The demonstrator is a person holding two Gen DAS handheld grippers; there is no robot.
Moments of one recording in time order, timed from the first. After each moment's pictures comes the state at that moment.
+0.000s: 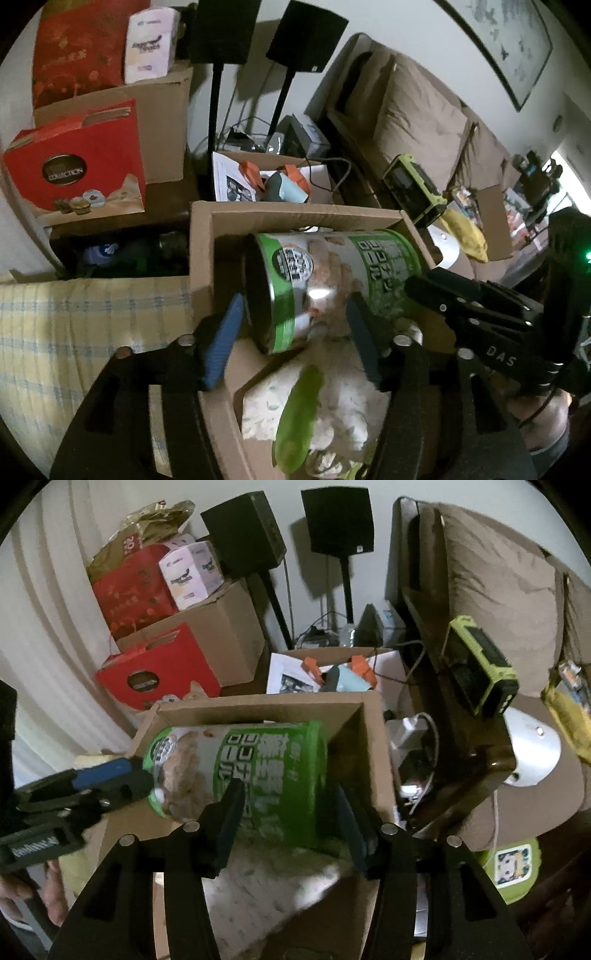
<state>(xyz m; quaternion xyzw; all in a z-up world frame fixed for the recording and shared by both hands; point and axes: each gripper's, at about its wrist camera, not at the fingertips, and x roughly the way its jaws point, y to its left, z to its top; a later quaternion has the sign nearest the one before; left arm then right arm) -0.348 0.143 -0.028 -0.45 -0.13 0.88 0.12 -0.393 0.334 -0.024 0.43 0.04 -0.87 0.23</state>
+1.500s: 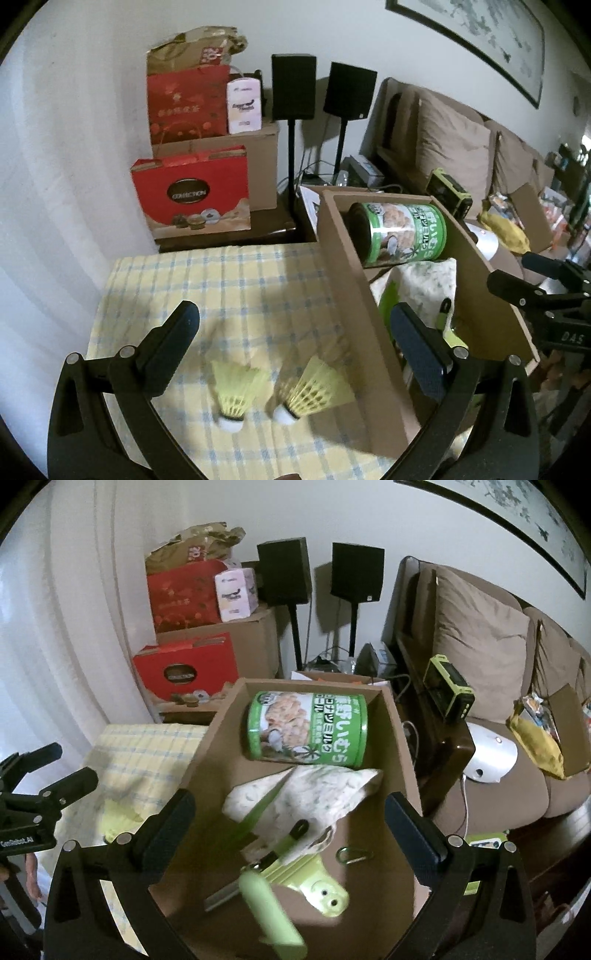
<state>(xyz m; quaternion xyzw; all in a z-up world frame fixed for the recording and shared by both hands) -0.157 0.066 0.017 -0.36 -0.05 0.93 0.00 -0.219 0.310 0.023 0.35 0.08 -0.91 0.22</state>
